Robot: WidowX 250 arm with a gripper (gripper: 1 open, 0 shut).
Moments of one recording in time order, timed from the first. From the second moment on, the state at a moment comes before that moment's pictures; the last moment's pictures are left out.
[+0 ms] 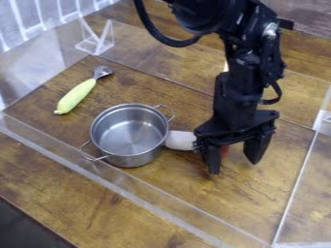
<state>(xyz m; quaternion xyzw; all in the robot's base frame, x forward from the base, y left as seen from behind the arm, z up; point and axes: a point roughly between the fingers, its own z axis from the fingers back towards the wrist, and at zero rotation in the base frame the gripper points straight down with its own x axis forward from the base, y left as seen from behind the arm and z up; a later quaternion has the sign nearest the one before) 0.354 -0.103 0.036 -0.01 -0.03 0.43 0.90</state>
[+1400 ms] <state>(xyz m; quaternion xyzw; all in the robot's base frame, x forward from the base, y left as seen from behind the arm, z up) 0.375 -0.079 0.031 0.00 -0.02 0.39 0.92</state>
